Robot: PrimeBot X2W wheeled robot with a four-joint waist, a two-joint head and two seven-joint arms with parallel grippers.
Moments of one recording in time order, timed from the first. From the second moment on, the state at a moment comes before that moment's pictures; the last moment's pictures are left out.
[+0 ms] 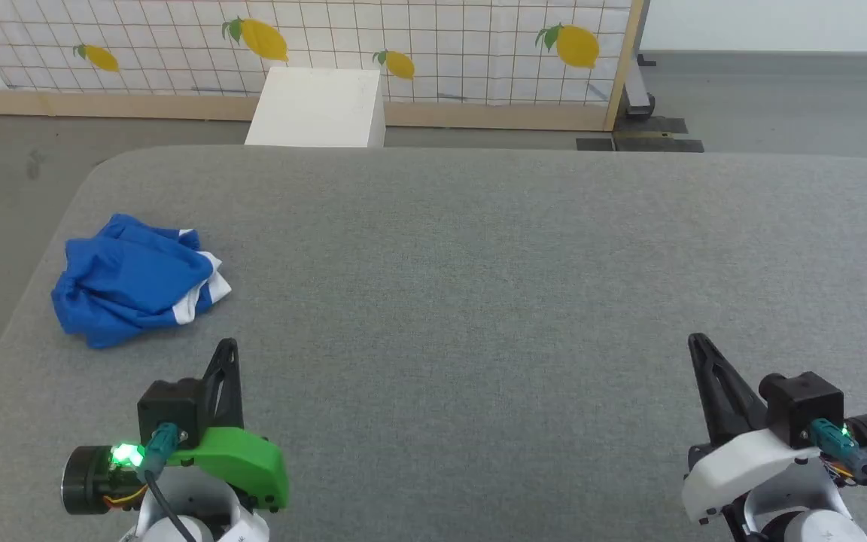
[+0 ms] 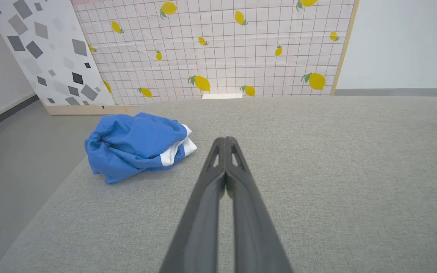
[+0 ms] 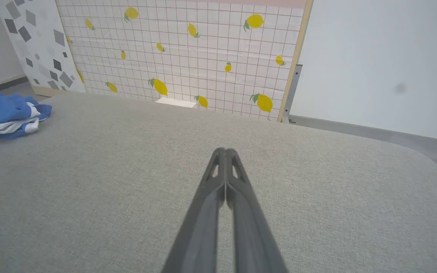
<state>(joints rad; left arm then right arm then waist) -0.01 0.06 0.00 0.00 -0.01 0.00 0.00 0.02 -0.05 0.00 0.00 0.01 0.13 0.01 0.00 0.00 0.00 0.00</state>
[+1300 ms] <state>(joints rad) -0.01 0.06 0.00 0.00 -0.01 0.00 0.00 0.02 -0.05 0.00 0.00 0.01 0.13 0.01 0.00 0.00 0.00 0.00</state>
